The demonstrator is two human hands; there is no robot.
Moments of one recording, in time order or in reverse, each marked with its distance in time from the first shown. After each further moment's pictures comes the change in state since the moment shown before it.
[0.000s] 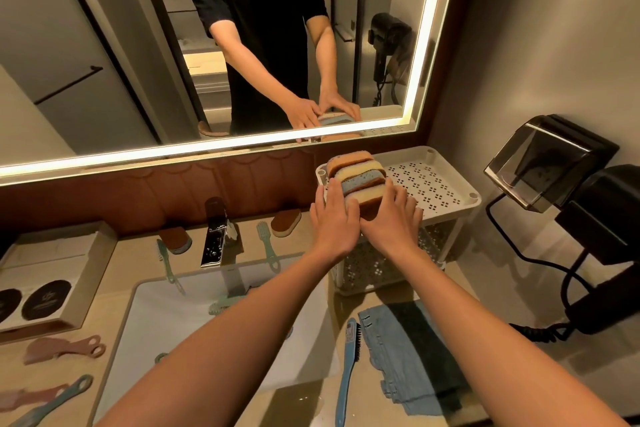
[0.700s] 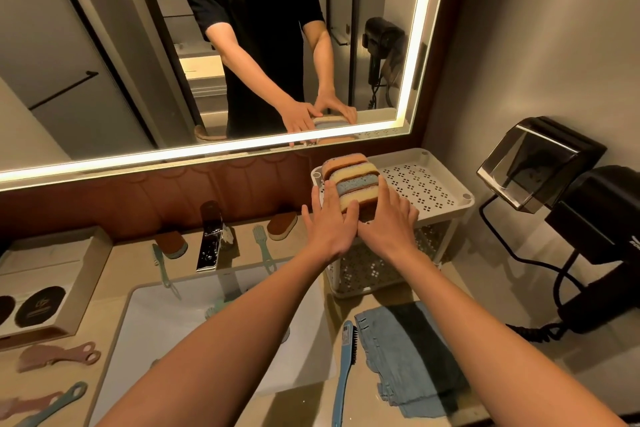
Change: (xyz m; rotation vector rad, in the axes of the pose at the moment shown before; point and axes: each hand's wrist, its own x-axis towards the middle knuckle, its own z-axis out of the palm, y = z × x) left_hand 0.008 -0.004 0.002 0.132 -0.120 -0.041; right_hand 0.002 0.010 0.000 0.118 -0.022 -0.106
